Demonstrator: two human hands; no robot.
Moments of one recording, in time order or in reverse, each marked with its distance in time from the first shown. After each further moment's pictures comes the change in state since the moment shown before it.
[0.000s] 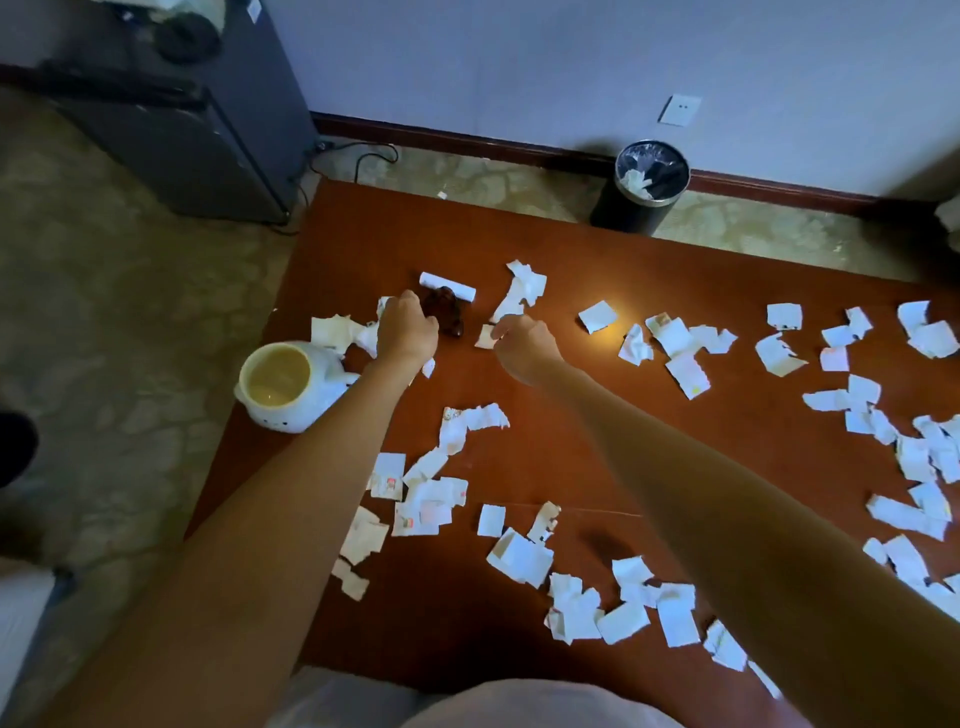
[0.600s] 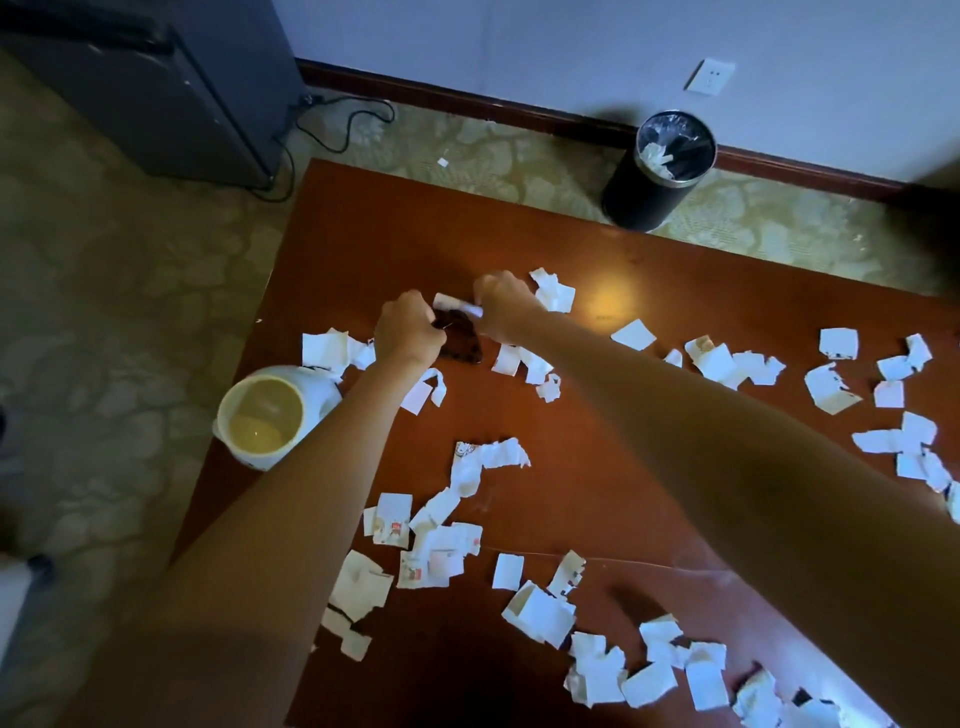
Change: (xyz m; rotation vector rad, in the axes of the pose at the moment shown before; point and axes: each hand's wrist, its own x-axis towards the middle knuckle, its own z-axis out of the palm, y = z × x) left_hand 0.061 -0.016 0.011 0.063 -0.025 0.038; right_hand 0.088 -0.047 -0.003 -0.357 -0.127 -0.197
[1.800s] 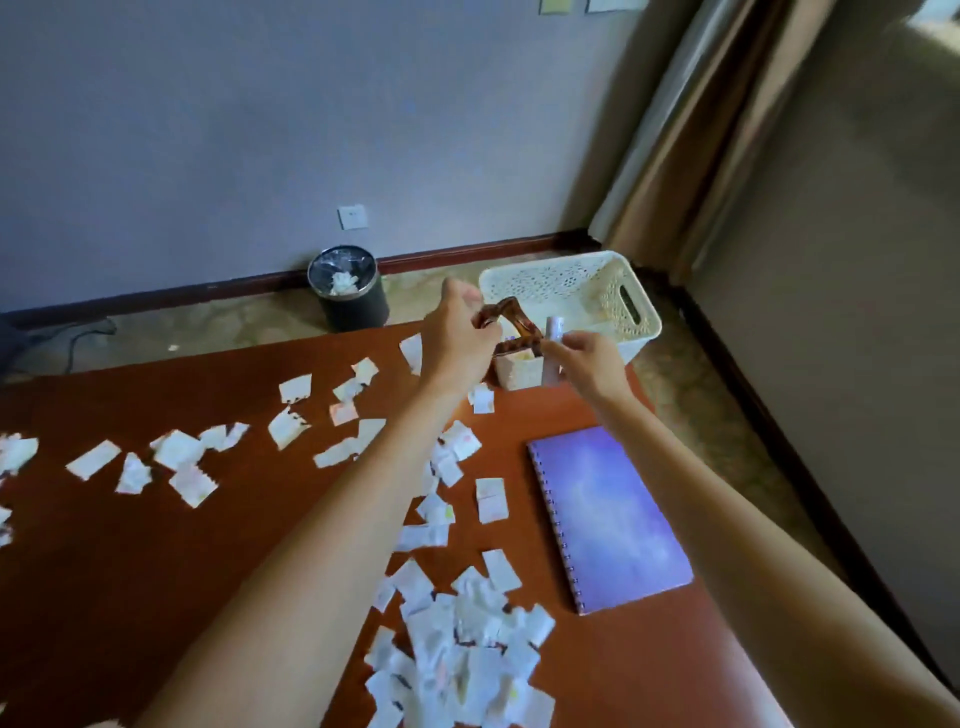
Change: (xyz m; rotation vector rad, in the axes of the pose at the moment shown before) left_hand -0.325 0.556 0.274 -0.419 -0.083 0.522; right_hand -0.417 0.586 -0.133 0.854 0.771 0.440
